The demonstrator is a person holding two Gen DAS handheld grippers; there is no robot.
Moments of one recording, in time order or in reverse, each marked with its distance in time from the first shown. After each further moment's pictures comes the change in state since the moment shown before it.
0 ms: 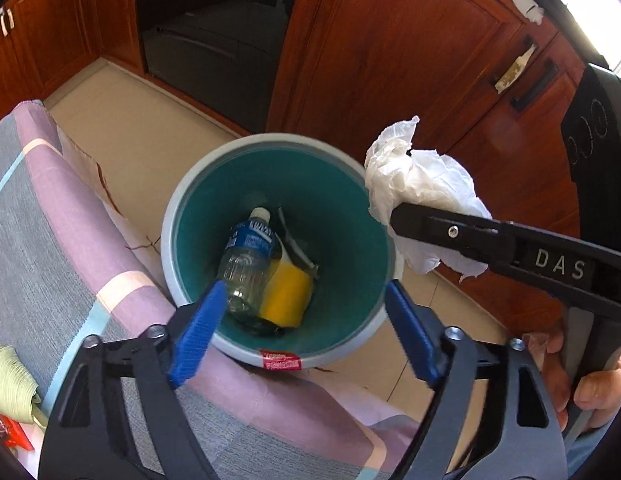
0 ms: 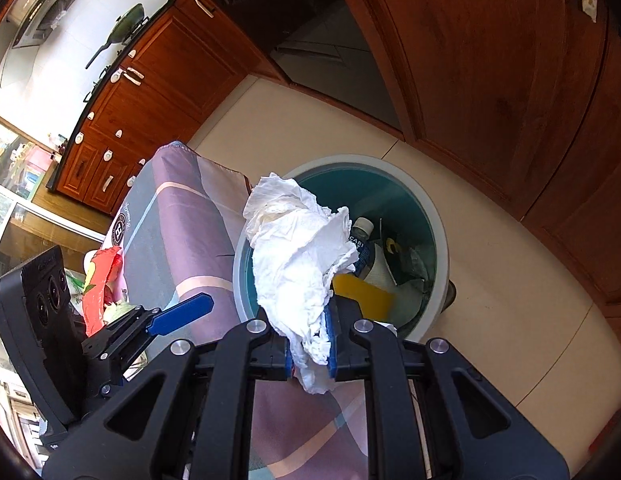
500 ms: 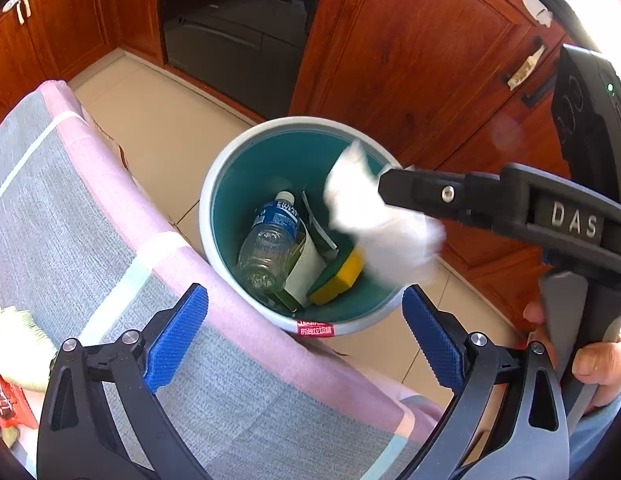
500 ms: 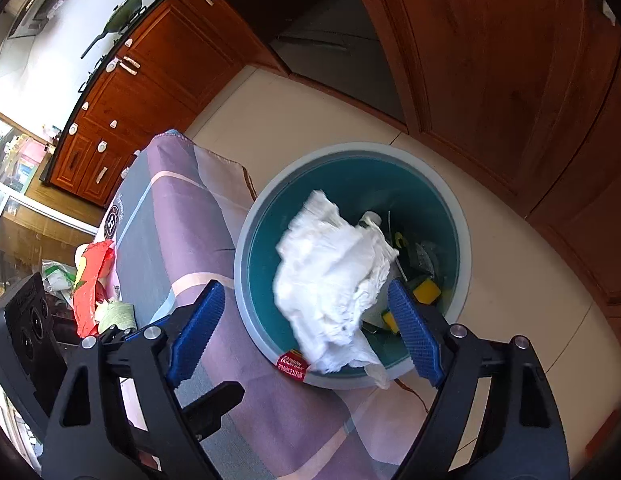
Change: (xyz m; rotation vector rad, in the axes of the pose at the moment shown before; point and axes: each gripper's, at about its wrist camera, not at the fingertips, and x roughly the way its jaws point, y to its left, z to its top) left arm -0.015 0.022 -0.022 -0.022 0.005 0.034; right arm 0.020 0.019 -0.002 -0.013 0.010 -0.030
